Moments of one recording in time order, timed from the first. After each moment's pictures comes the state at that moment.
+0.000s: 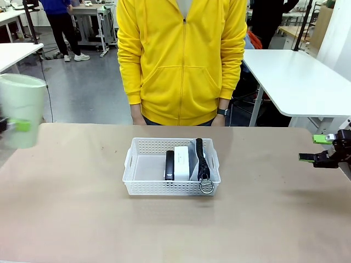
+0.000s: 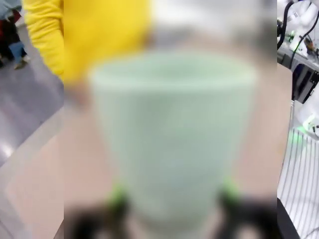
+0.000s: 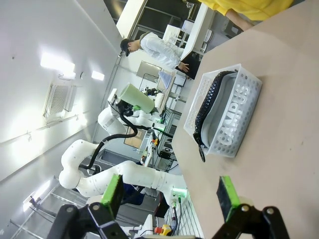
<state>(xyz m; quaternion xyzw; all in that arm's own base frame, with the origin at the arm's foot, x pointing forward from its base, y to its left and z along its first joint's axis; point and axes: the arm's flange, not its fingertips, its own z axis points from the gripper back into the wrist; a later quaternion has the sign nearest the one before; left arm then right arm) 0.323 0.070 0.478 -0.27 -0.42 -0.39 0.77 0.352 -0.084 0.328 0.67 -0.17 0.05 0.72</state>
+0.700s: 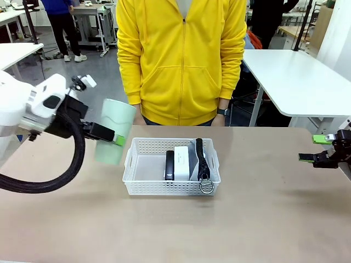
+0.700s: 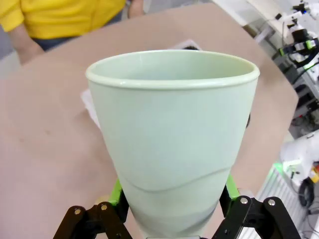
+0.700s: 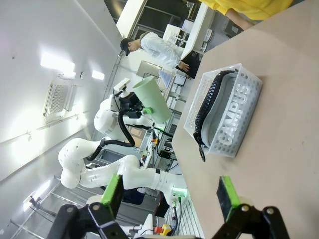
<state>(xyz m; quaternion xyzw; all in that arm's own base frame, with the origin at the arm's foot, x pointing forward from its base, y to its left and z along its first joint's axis) 0.354 -0.130 0.429 -0.30 -0.28 -0.27 0.87 0.352 -0.084 0.328 0.67 -0.17 0.05 0.72</state>
